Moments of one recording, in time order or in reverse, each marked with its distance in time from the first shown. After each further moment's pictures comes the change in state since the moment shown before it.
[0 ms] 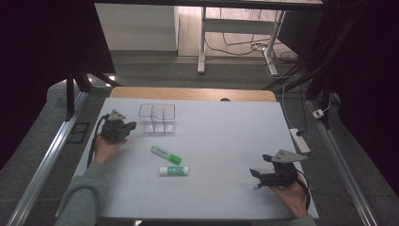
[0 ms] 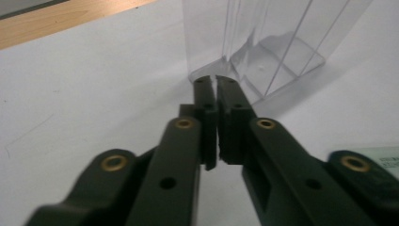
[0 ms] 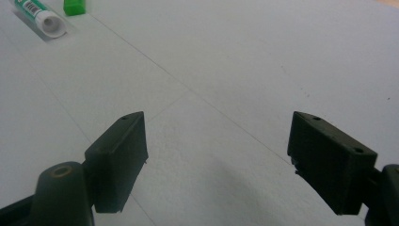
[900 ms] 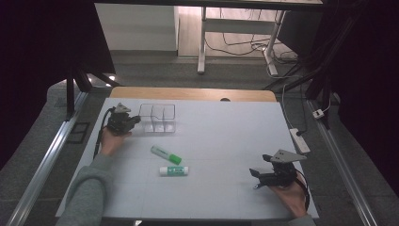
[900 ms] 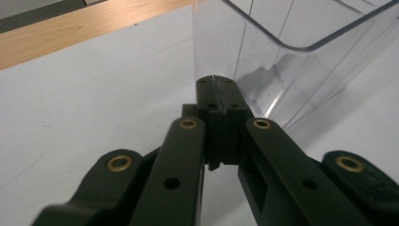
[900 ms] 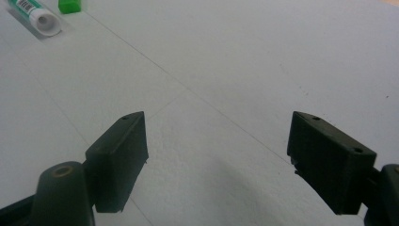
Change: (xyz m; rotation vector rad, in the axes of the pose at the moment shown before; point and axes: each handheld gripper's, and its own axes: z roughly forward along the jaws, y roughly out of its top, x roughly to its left) left arm 0.010 0.019 0.026 -0.005 -0.013 0.008; right arm 0.001 0.000 0.002 0.000 -0.014 0.003
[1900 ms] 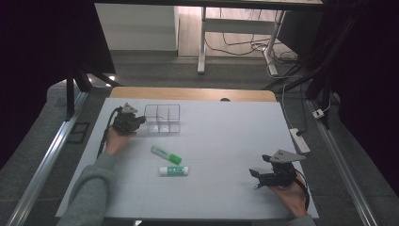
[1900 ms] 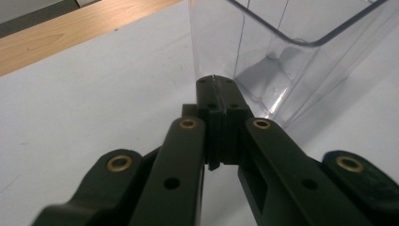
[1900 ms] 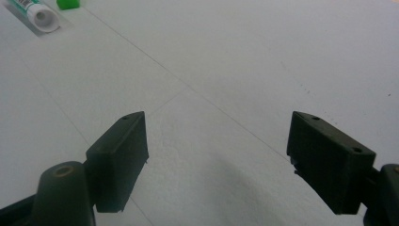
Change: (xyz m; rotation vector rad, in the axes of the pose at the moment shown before) left arm -0.015 0.009 0.009 0.023 -0.009 0.055; right arm 0.000 0.000 0.001 0.013 0.001 -0.003
